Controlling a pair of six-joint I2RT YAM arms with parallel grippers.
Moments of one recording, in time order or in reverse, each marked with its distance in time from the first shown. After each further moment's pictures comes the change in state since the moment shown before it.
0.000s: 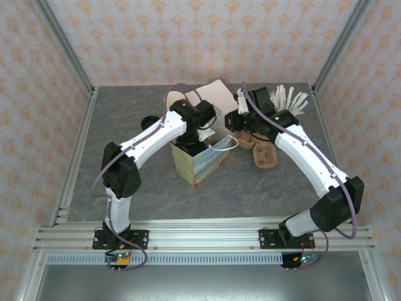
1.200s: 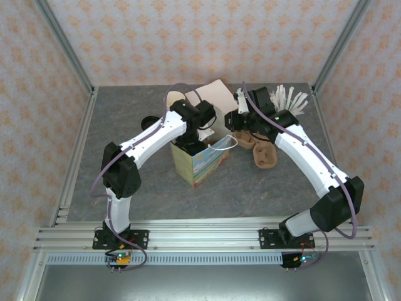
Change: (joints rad) left arm 0.000 0.000 -0.002 0.000 -0.020 -0.016; right arm 0.000 0.000 0.000 0.006 0.000 0.000
